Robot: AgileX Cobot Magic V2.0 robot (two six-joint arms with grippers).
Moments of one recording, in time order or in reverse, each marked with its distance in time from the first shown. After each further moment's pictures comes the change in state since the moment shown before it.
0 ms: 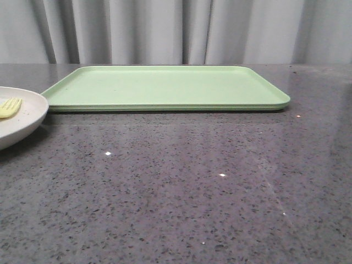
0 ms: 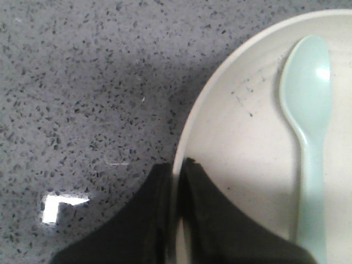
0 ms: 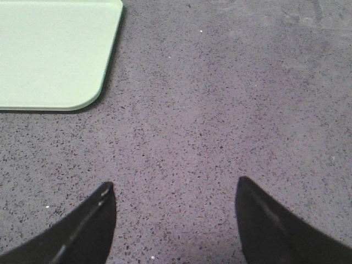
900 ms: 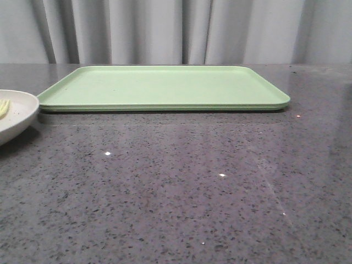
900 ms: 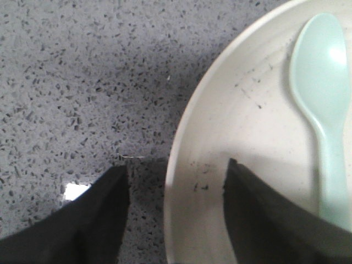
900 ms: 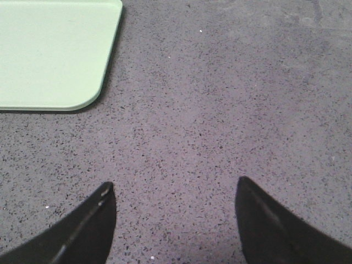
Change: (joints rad) left arm -0.005 0.000 0.056 0.099 -0.041 -0.079; right arm 0.000 0.000 0.000 0.000 0.000 0.000
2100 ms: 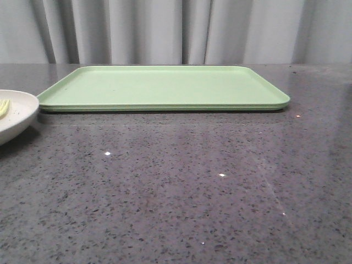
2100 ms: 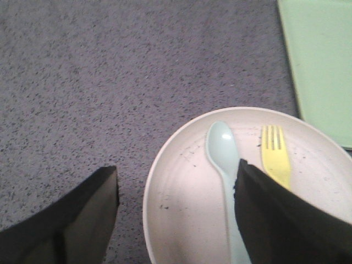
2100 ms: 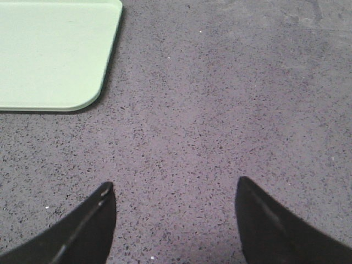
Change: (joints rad) left arm -0.036 -0.415 0.019 -0.006 -0.034 -0.048; right arm 0.000 0.000 0.000 0.000 -0.002 0.000
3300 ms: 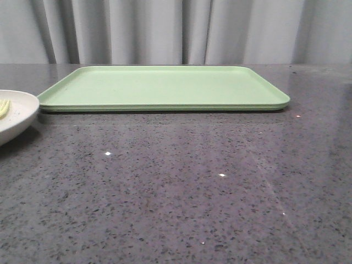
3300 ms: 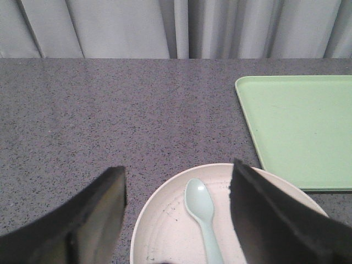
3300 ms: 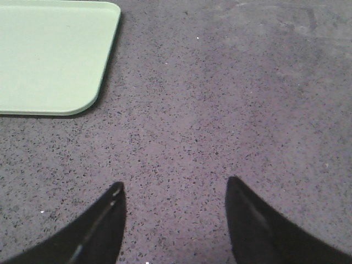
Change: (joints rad) left arm -0.094 -0.310 0.182 0.003 -0.237 0.052; right arm 0.000 0.000 0.000 -0.019 -0.014 0.000
